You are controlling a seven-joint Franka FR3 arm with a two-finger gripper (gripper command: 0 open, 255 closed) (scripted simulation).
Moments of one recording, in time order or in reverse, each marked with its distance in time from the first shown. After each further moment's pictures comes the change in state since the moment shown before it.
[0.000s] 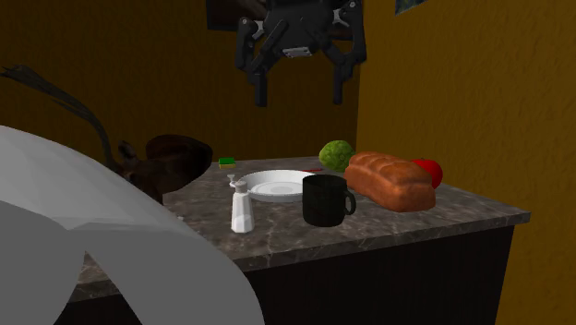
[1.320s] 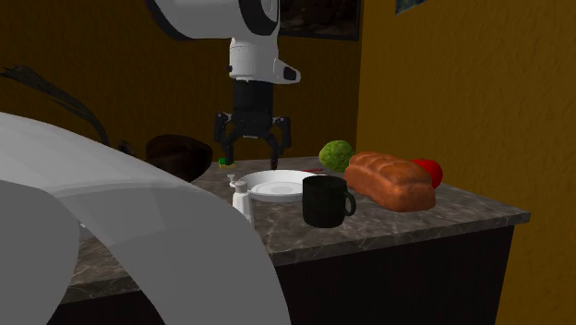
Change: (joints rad) arm 0.115 0.458 0.204 0.032 0.166 0.532 0.148
